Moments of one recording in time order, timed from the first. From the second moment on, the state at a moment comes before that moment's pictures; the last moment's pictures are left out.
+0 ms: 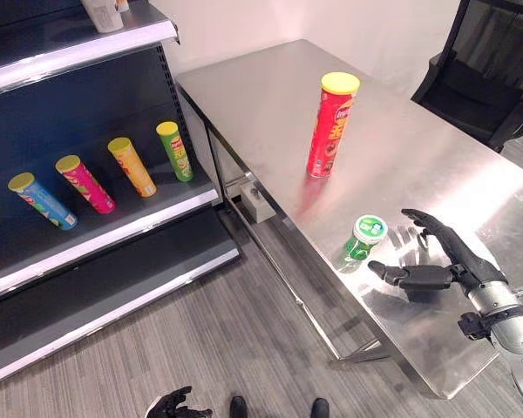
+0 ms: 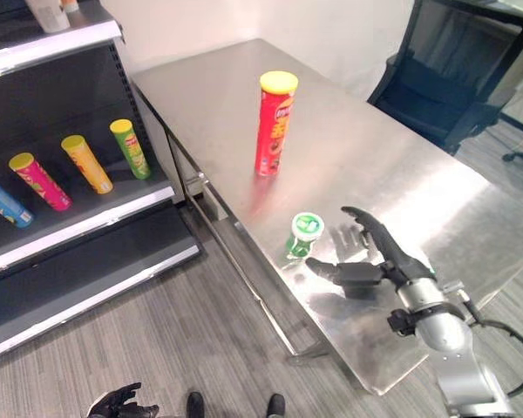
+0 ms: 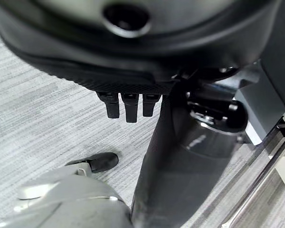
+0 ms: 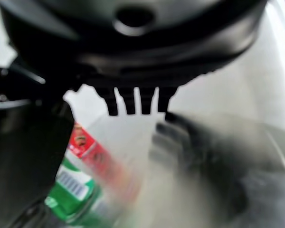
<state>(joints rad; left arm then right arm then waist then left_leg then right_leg) 0.15 0.26 -0.07 0.98 -0.09 -0.04 -0.05 0.12 -0.81 -0.15 -0.06 -0.11 -0.11 0.06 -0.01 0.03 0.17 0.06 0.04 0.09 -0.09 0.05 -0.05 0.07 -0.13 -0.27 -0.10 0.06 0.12</state>
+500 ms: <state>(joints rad) 0.15 0.26 -0.07 0.97 -0.09 -0.04 -0.03 0.04 -0.84 -0.03 -0.06 -0.23 -0.13 0.00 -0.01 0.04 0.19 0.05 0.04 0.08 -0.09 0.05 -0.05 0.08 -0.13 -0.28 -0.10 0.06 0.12</state>
